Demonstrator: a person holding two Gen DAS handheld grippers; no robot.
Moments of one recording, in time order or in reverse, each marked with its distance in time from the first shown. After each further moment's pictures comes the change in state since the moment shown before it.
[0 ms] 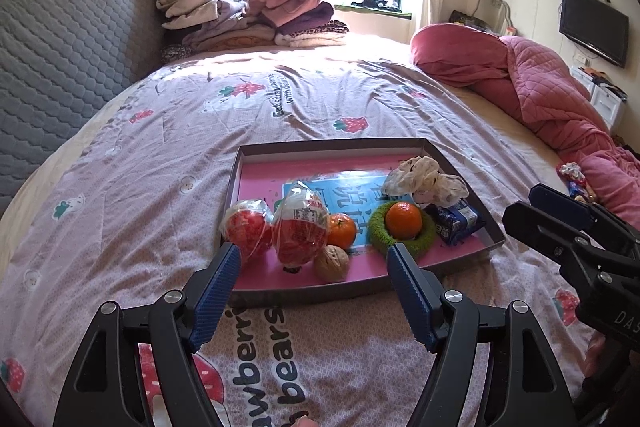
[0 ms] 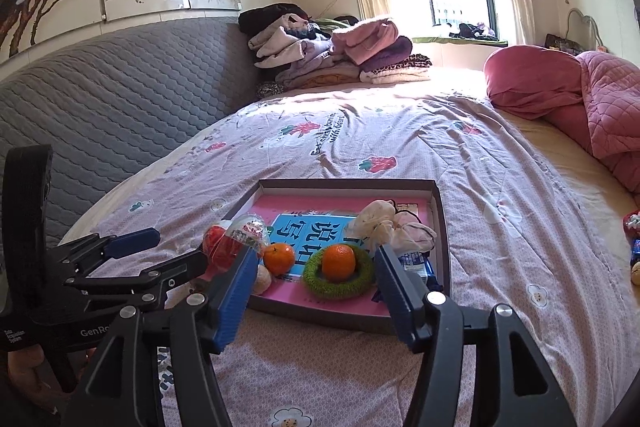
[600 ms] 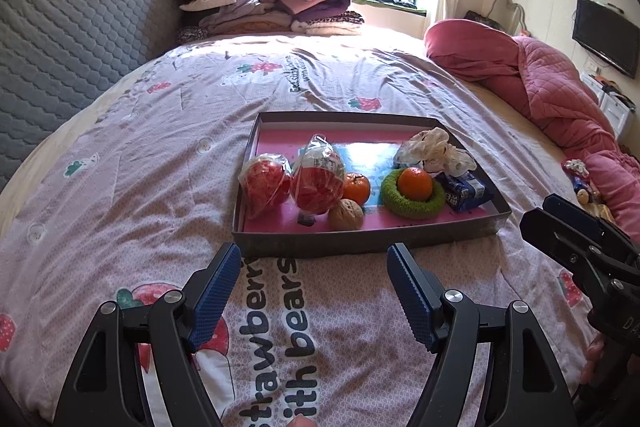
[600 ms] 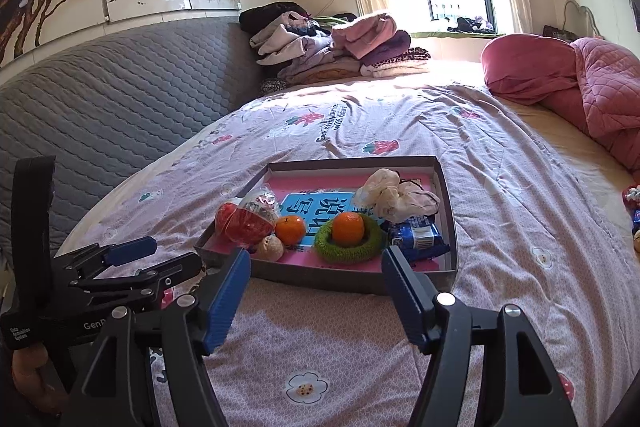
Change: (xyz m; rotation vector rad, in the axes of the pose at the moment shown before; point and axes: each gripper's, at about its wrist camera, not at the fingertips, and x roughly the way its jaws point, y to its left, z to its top) left arm -0.010 0.011 -0.039 -0.054 0.034 0.023; right arm -0.013 0.006 -0.034 0.032 0.014 0.010
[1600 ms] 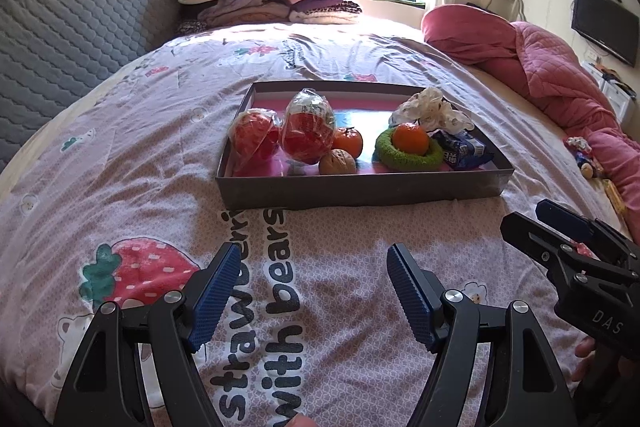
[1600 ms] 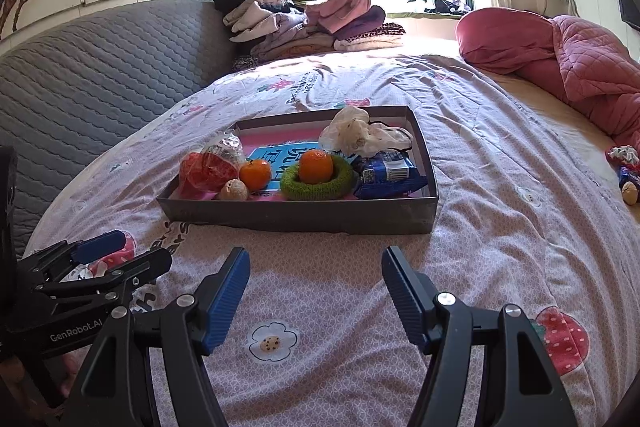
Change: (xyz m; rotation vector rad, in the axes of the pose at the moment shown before) left arm 0.012 -0.010 -0.043 0.013 0.011 0.009; right arm 0.016 -0.011 -0.045 0.020 0.065 -0.103
